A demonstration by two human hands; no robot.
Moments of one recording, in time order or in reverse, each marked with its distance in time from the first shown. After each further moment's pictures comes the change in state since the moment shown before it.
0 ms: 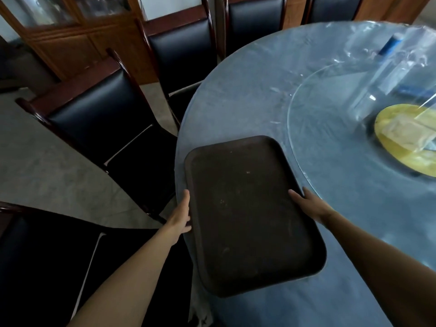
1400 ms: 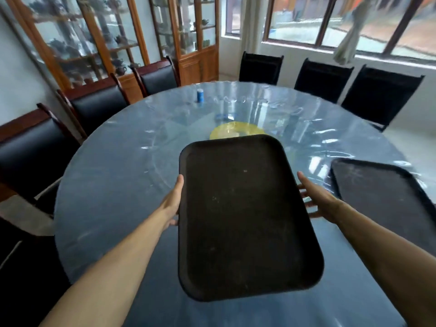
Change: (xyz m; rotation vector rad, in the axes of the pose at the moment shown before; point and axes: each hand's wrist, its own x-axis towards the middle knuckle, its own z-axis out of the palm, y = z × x) left_hand -0.163 0.099 0.233 0.497 -0.461 0.353; right_hand -0.285 0.198 -0.157 0.840 0.477 0.249
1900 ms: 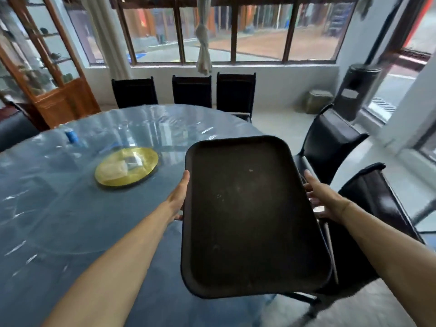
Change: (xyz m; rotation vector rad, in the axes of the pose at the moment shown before) left_hand -0.082 0.058 0.277 0.381 -0.500 0.257; right_hand -0.182 0.176 -0.208 0.420 0.524 0.098
